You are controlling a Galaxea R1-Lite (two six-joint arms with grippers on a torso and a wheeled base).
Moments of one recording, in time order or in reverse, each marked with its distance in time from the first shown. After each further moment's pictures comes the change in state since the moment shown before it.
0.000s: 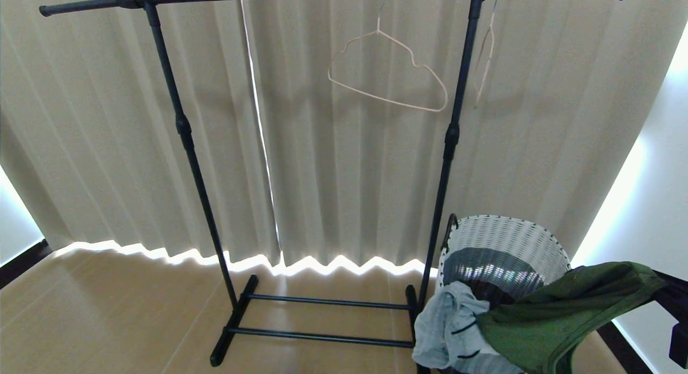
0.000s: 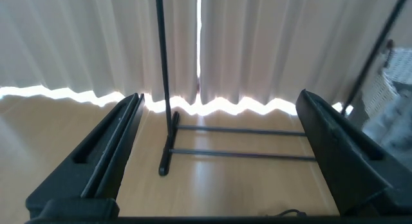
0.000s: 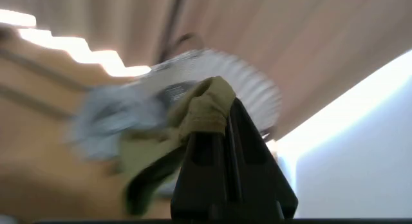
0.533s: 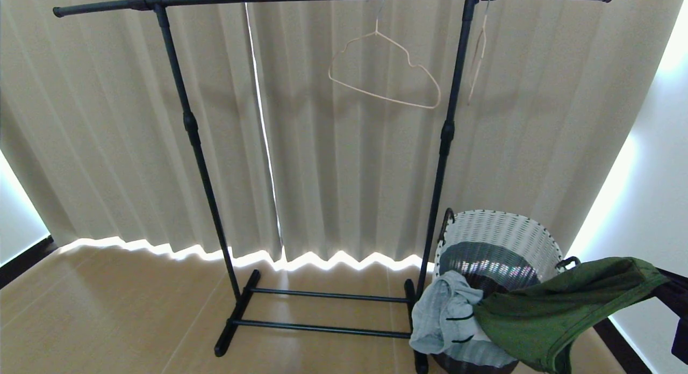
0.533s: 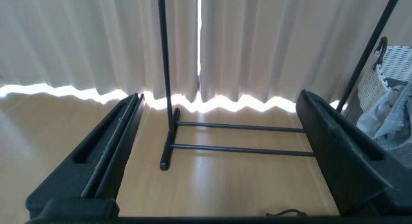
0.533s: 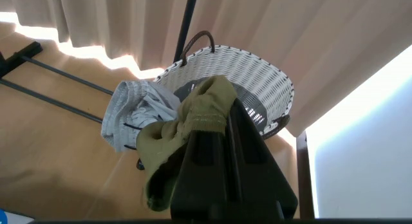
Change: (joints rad) left arm 0.000 0.000 0.000 0.000 0.002 0.000; right arm 0.003 -0.008 -0.033 0.039 0.013 0.070
